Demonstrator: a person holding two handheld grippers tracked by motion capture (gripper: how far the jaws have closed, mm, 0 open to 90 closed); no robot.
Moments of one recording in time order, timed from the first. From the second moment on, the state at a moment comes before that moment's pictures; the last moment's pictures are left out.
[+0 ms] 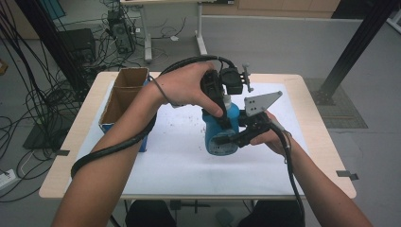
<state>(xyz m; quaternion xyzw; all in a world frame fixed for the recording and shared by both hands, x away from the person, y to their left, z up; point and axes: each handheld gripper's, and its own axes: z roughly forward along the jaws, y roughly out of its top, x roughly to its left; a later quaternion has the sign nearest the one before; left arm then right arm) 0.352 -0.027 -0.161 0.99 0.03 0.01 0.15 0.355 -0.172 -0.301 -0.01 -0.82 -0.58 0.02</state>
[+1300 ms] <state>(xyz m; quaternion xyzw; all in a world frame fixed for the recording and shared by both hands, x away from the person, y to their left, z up) 0.351 -0.026 -0.163 0.99 0.03 0.01 0.15 0.355 -0.169 -0.302 -0.01 -0.82 -0.58 0.02</state>
